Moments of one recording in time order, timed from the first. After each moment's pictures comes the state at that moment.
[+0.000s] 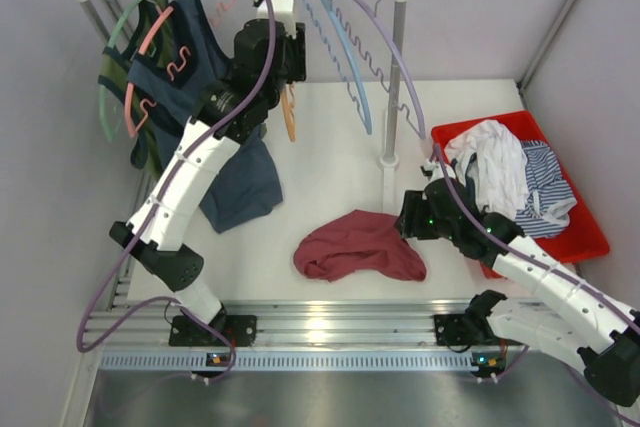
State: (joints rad) left arm -0.61 1.68 2.13 -0.66 -0.47 -0.12; right arm 0.67 0.90 0.72 -0.59 0.14 0.56
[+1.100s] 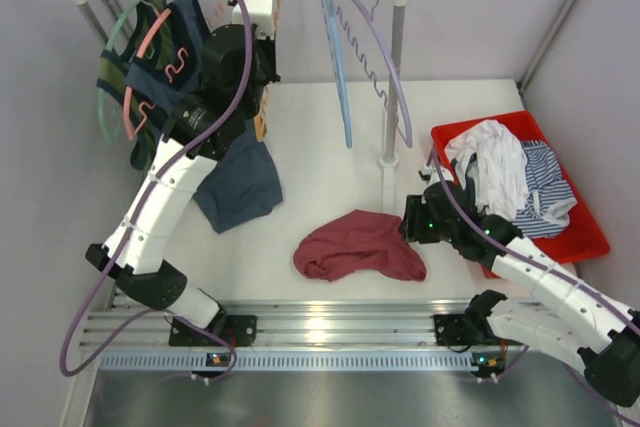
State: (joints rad) left arm -0.61 1.55 2.05 -0.58 -0.56 0.02; right arm 0.67 0.89 0.69 -0.60 0.13 0.52
